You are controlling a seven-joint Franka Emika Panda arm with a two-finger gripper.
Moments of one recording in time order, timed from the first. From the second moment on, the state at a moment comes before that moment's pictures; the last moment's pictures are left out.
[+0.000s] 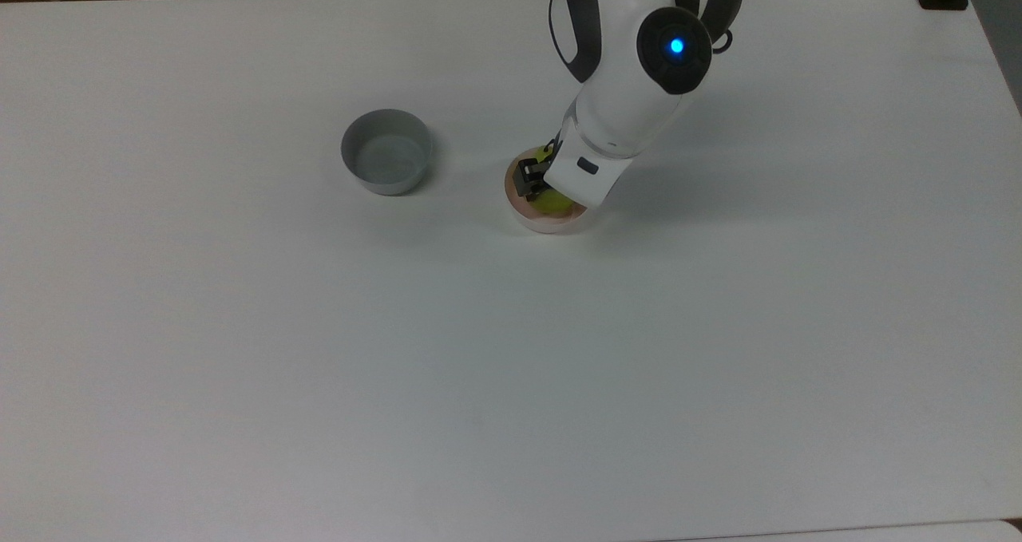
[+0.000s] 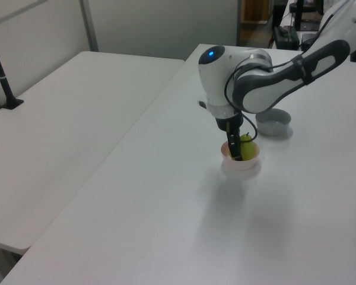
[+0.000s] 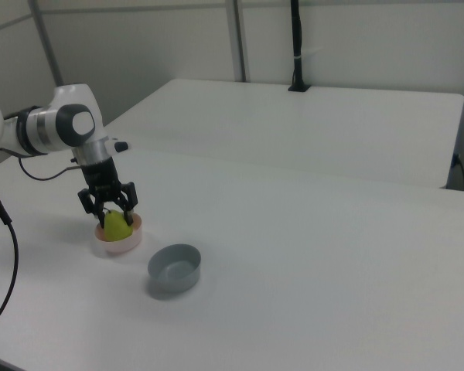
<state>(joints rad) 0.59 0.49 -0.29 -1.62 -0.04 1.88 -0.01</state>
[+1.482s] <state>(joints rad) 0.22 0.47 -0.31 -1.56 -0.04 1.98 -0.01</state>
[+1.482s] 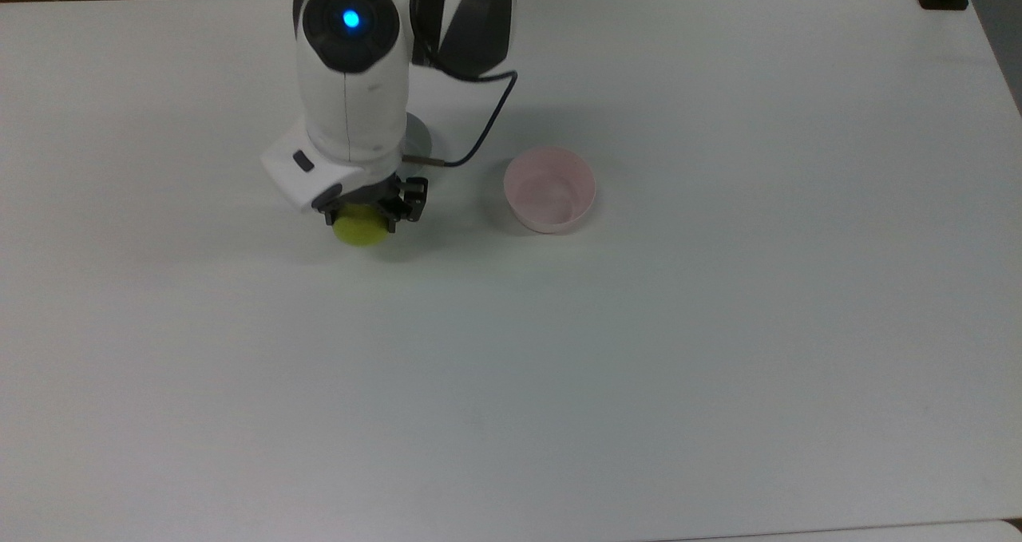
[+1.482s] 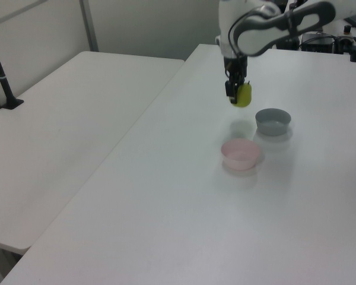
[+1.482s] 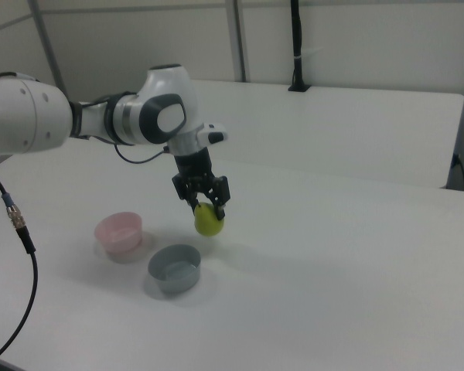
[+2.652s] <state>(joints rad) 0.22 0.52 -0.31 -1.53 -0.04 2.02 -0.01</state>
